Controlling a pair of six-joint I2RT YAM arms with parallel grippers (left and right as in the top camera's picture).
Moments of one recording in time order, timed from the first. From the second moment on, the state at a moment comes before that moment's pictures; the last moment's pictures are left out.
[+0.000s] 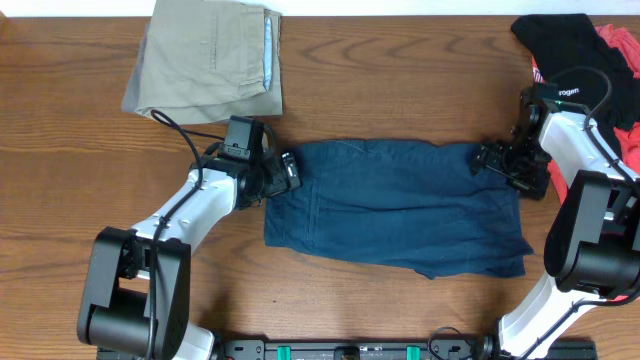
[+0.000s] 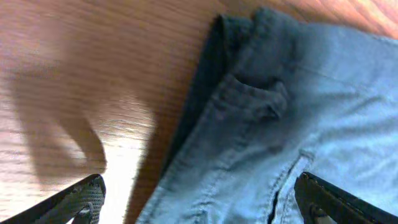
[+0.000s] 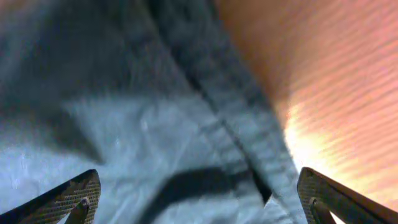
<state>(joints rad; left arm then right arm) -0.24 1.68 0.90 -0.42 0.25 -0.56 -0.17 1.96 1.32 -0.94 0.01 0.36</state>
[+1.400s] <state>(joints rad) -0.19 1.71 0.90 -0.60 0.36 -0.51 -0.18 1.96 1.32 -0.87 0.22 0.35</state>
